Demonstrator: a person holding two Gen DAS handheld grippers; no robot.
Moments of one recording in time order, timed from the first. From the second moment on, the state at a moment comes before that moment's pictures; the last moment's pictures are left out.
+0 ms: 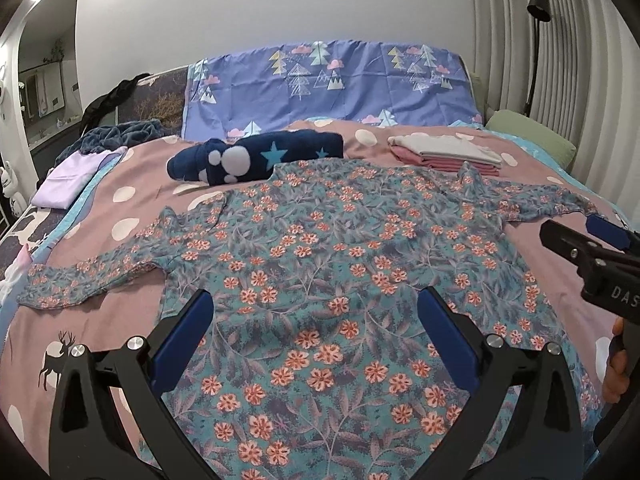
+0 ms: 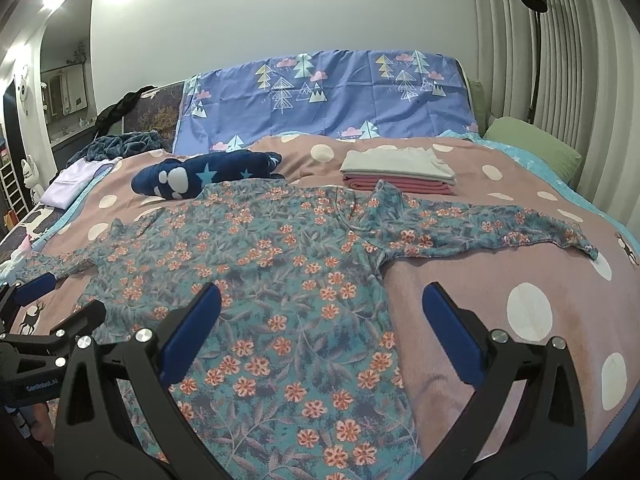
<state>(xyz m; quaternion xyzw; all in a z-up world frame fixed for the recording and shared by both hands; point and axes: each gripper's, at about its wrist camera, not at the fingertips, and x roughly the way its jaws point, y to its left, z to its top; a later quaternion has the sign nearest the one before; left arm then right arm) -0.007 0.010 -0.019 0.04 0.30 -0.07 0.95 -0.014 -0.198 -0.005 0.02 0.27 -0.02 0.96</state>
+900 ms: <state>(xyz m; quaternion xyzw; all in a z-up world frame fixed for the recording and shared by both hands) -0.006 0.013 -0.022 0.04 0.30 -0.07 0.95 -0.009 -0.194 -0.014 0.01 0.29 -0.02 0.96</state>
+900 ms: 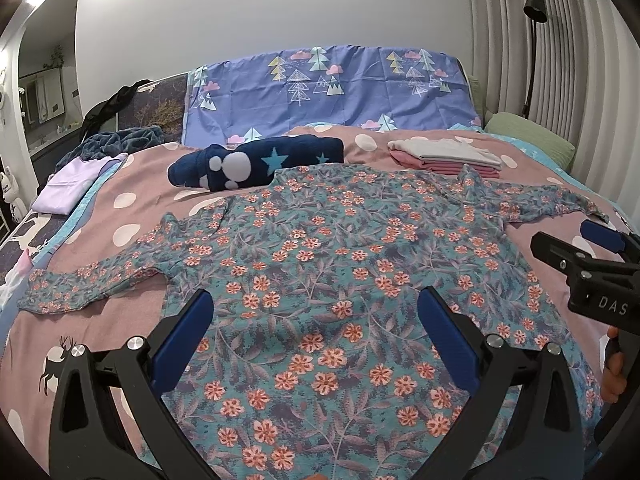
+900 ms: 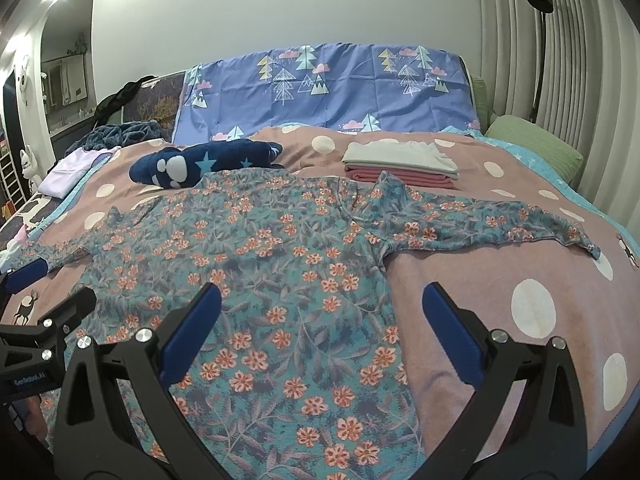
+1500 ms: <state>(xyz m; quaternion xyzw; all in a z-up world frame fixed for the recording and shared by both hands) -0.006 0.016 -0.023 0.04 0.29 -0.07 0.95 -0.007 -0.188 -0.019 0.00 0.29 -0.02 0.96</state>
